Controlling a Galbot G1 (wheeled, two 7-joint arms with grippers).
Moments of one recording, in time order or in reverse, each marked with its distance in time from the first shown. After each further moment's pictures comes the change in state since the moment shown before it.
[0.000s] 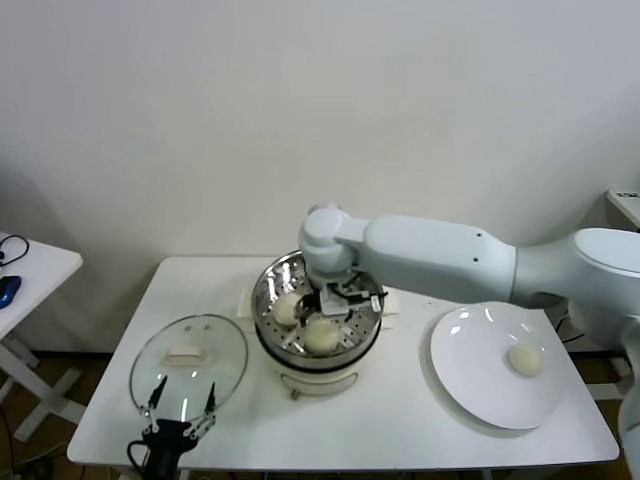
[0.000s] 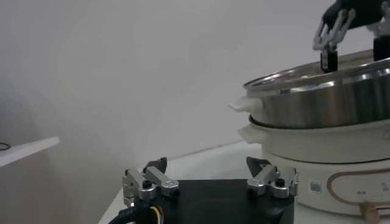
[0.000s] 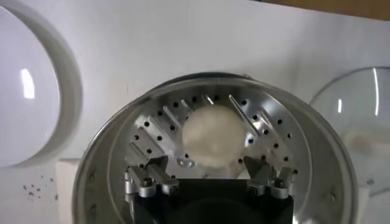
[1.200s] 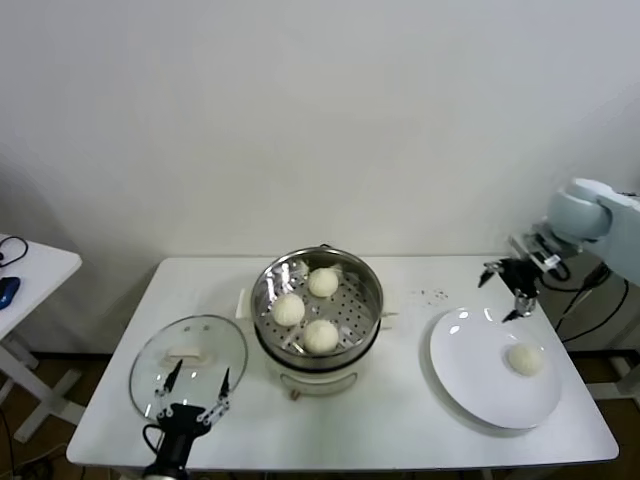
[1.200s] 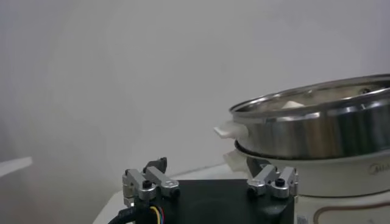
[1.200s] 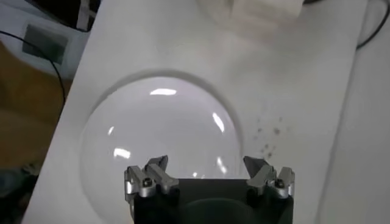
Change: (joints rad) left arm -0.044 0.016 0.047 -0.010 -0.018 -0.009 0.013; right arm 0.065 -0.698 -0.118 -0.172 0.465 -0.443 0.090
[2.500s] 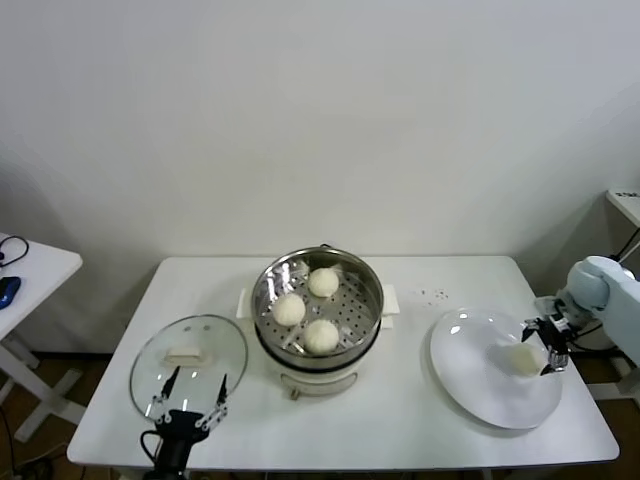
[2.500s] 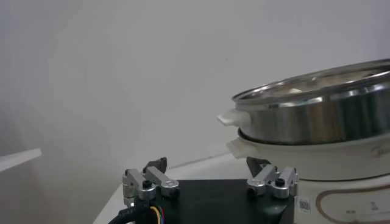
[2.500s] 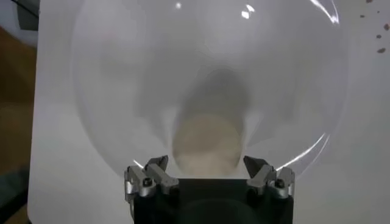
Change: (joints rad) left arm 0.011 -0.023 -0.014 0.011 0.034 0.009 -0.004; right arm -0.602 0.105 0.576 -0.393 -0.366 0.099 -0.007
